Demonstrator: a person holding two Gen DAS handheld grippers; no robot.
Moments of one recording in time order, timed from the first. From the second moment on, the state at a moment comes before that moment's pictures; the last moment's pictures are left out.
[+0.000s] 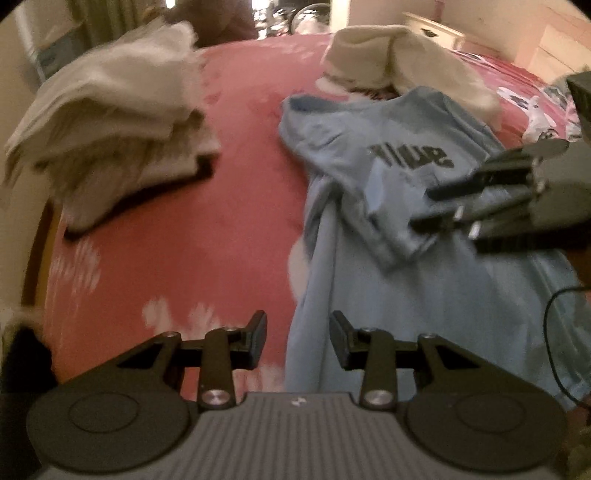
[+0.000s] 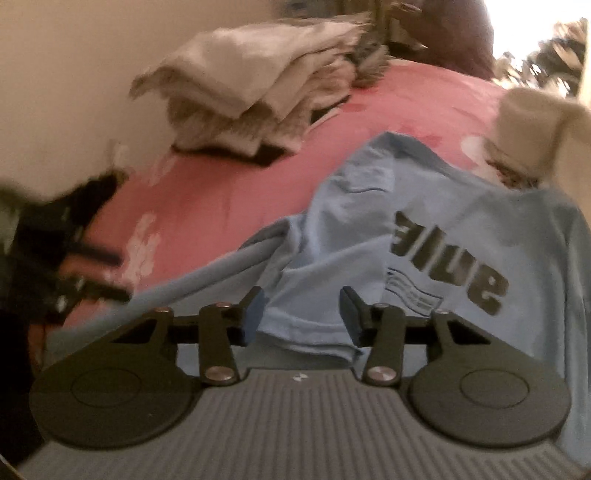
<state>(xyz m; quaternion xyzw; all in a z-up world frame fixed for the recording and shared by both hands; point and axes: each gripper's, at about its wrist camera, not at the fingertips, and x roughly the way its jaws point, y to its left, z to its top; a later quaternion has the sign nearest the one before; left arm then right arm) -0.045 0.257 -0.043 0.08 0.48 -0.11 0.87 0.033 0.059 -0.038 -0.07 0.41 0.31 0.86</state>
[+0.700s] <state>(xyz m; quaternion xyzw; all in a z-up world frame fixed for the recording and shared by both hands) 0.018 0.216 -0.091 0.15 0.37 -0.19 0.90 0.094 -0.057 -0.033 0.40 0.35 0.26 0.81</state>
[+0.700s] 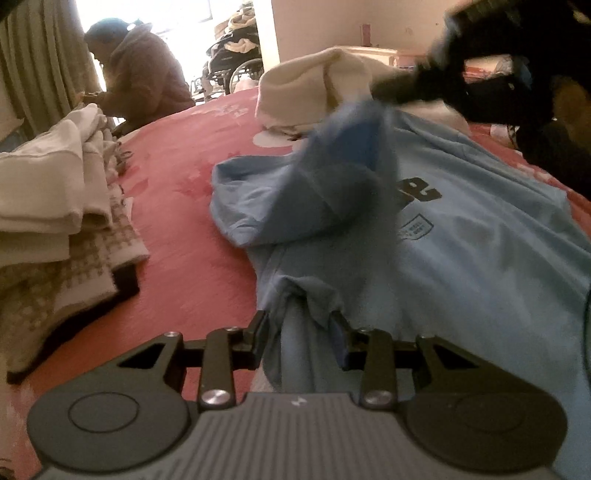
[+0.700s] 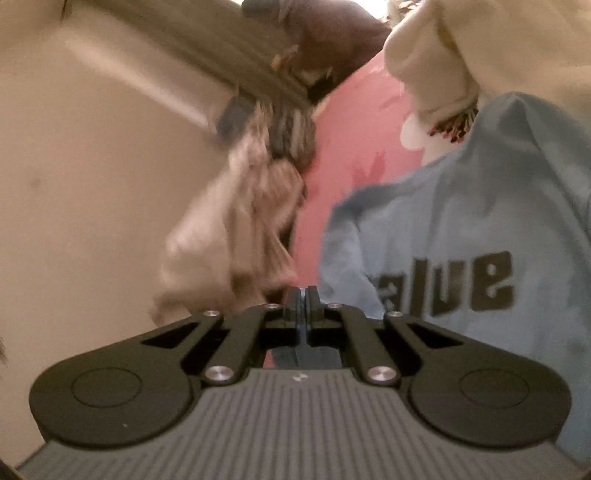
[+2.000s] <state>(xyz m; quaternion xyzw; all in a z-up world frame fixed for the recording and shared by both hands) 0.011 0.158 -0.102 0.16 0.36 -0.29 0.87 0.130 -0.008 -0.028 0.04 0.44 0.23 0.87</state>
